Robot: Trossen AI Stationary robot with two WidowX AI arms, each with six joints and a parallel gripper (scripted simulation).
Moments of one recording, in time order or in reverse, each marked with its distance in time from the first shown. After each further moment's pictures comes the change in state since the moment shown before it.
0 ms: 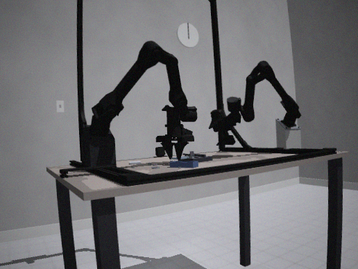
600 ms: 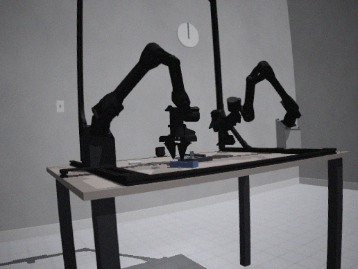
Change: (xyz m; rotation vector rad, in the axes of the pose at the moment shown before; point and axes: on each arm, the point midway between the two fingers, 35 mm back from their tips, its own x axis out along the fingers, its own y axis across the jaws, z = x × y) left arm 0.000 0.000 0.000 0.000 0.000 0.000; right arm 0.000 0.000 0.016 0.011 -0.006 0.002
